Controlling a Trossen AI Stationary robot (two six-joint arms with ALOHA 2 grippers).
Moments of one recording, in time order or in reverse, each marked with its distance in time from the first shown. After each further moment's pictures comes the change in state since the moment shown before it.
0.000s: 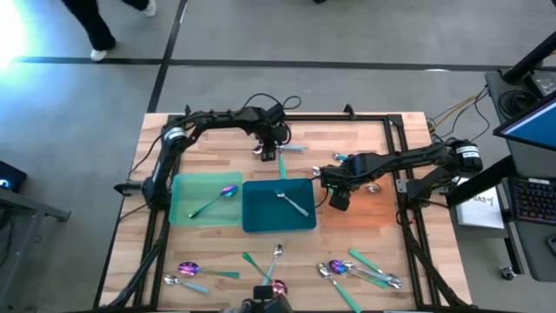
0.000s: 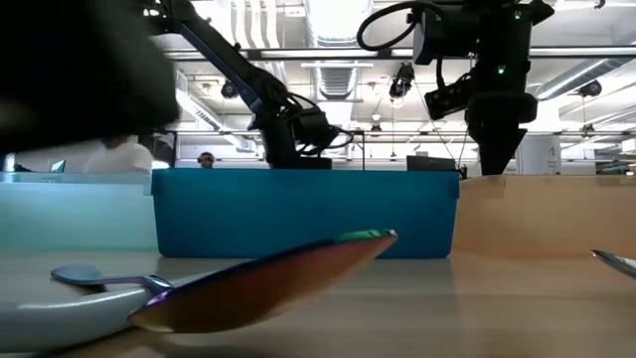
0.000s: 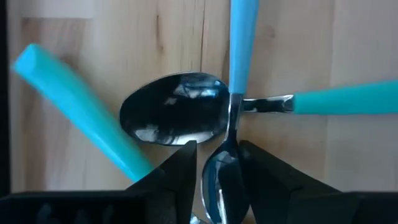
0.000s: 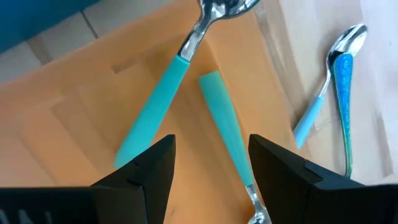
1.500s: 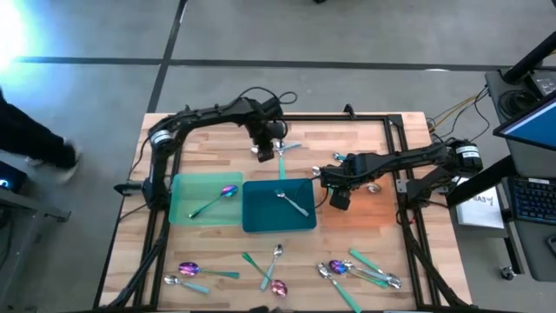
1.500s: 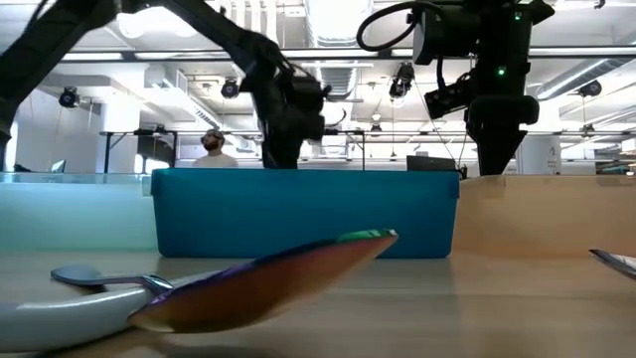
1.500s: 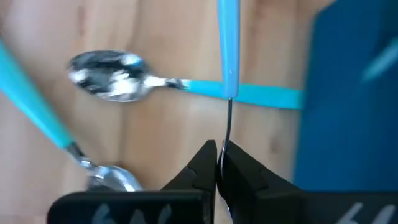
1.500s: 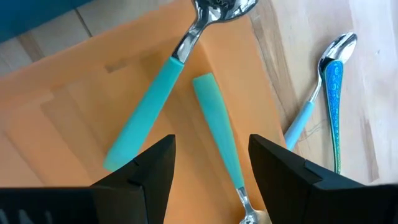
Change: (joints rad) left arm -0.029 -0.159 0.070 -0.306 0.265 -0.230; right arm 0.000 0.000 0.000 -0.001 0.024 -0.035
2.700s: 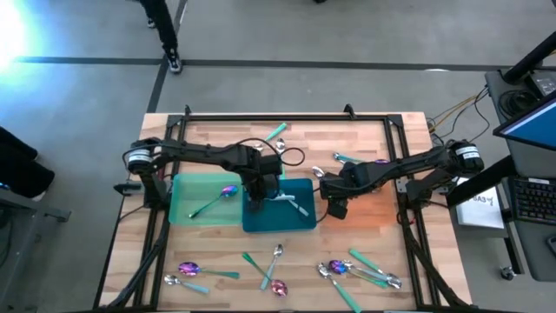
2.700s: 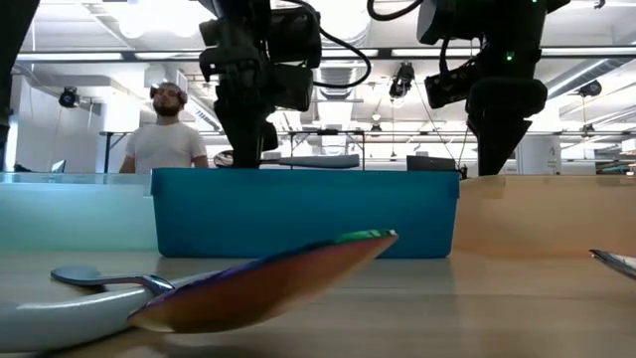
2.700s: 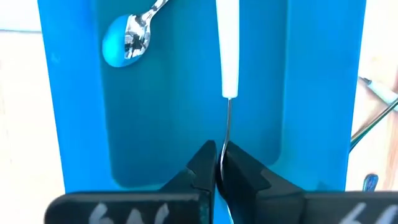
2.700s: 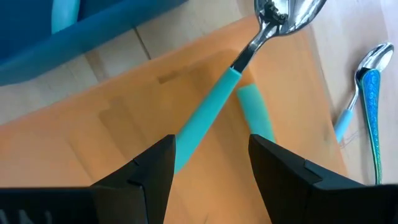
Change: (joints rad) left arm -0.416 -0.211 -0.297 0.048 -0.057 -0.266; right arm 0.109 0.000 0.000 0.061 -0.004 0.118
